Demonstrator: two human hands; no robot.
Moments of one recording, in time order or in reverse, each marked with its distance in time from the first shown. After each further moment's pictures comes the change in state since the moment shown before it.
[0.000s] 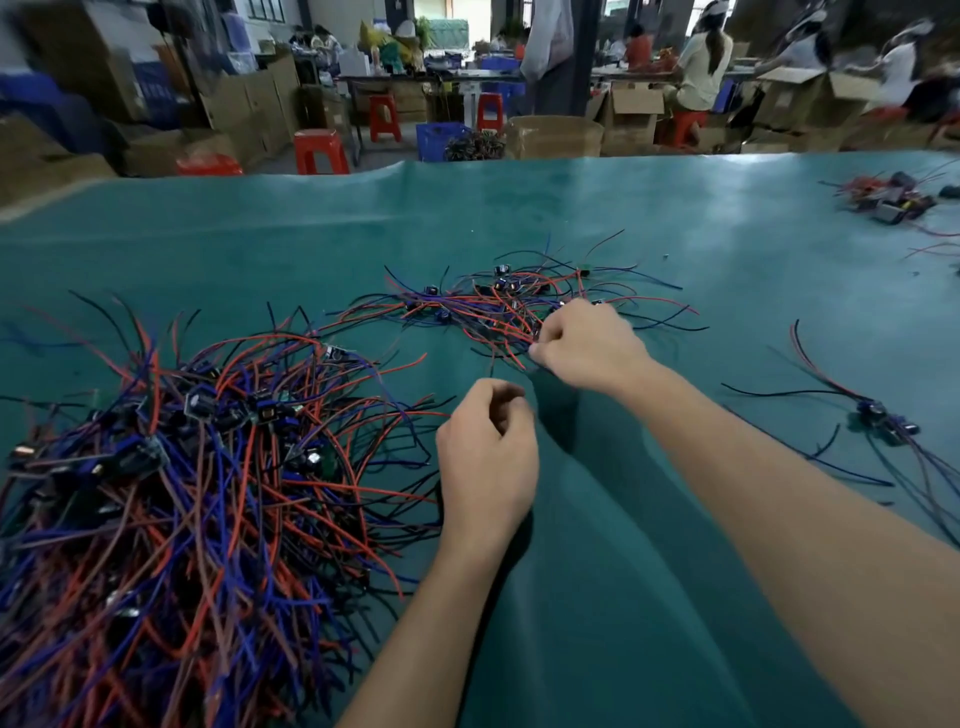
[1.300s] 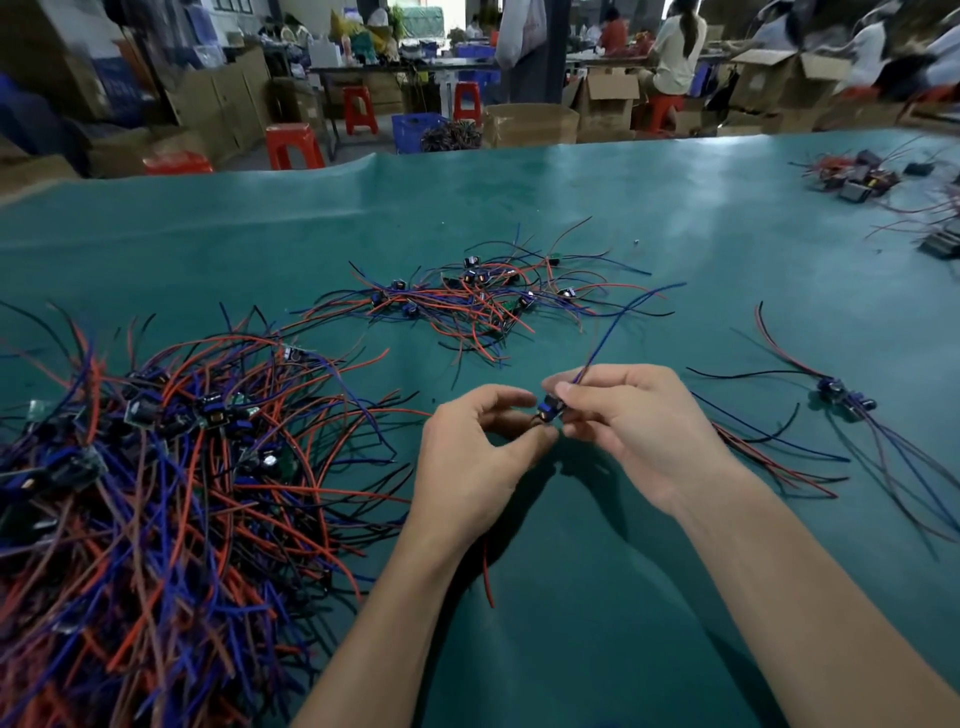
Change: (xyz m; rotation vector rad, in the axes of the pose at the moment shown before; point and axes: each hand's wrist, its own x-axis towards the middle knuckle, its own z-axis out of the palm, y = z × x) left_hand -0.008 0.006 -0.003 -0.013 -0.309 0.002; right_hand -0.099 0.040 -0.007 1.199 -0.052 0.210
